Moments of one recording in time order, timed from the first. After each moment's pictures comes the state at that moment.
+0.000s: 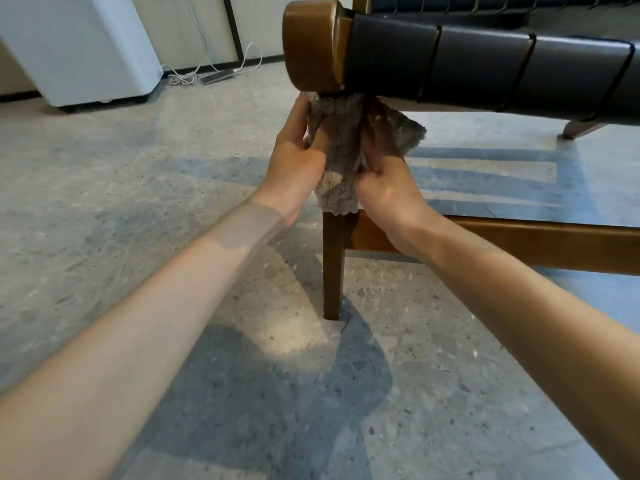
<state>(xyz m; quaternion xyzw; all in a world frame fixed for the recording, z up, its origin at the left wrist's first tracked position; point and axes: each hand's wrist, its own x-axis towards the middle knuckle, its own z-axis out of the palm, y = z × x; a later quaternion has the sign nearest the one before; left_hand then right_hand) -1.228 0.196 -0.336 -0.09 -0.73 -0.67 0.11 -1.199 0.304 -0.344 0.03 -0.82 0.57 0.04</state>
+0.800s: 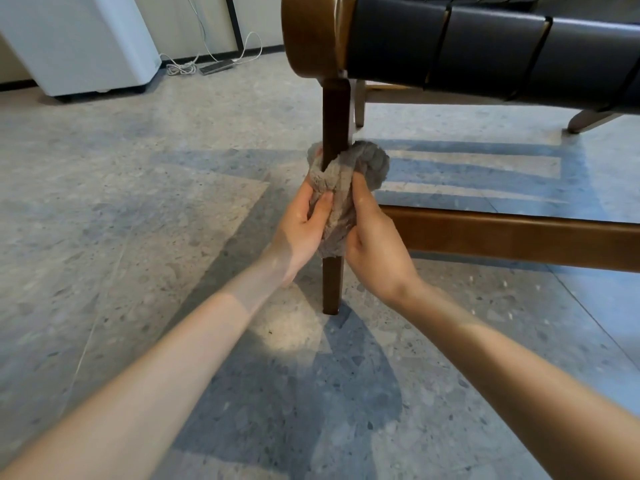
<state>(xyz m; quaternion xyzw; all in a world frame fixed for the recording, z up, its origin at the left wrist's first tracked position) -1.209 0.184 -0.418 -0.10 -0.74 -0.66 0.04 -1.171 0.303 -0.404 0.16 -0.87 0.46 0.10</state>
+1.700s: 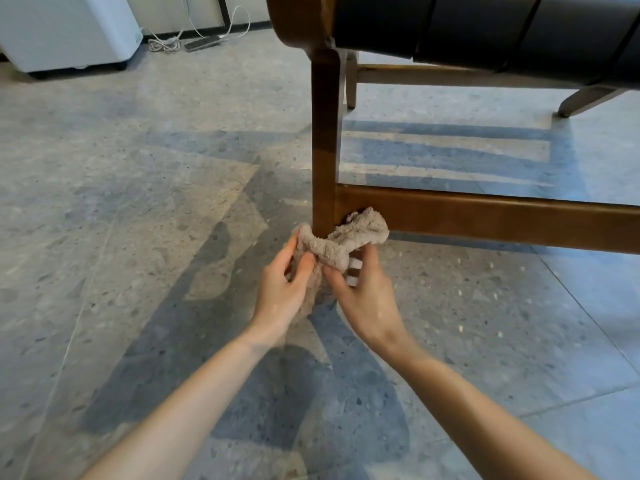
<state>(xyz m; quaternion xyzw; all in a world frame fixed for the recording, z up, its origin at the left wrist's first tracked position) -1.146 0.172 -0.487 -0.01 -0.77 -0.63 0.02 -1.124 0.301 -0.472 0.00 -0.81 0.59 0.05</state>
